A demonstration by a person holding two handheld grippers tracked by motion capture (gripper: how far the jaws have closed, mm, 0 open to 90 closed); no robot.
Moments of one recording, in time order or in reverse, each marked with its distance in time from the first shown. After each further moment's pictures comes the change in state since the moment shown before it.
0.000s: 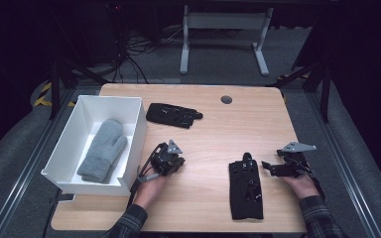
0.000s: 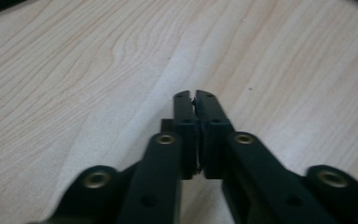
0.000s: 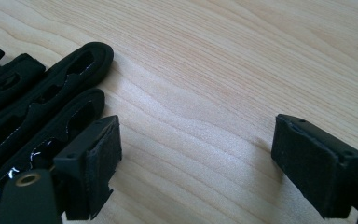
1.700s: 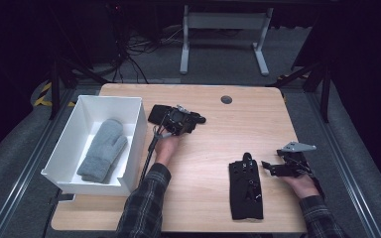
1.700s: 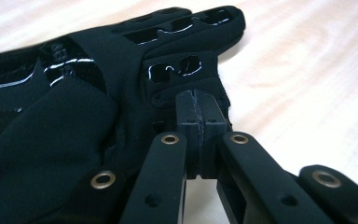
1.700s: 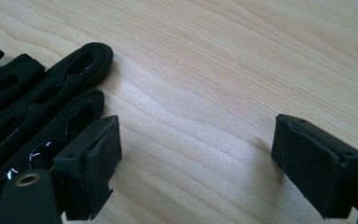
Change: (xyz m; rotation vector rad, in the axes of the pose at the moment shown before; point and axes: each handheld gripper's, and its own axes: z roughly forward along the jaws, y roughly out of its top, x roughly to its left) left arm 0.069 0.079 0.066 -0.026 0.094 -0.098; right arm 0.000 0.000 0.000 0.001 -0.001 -0.001
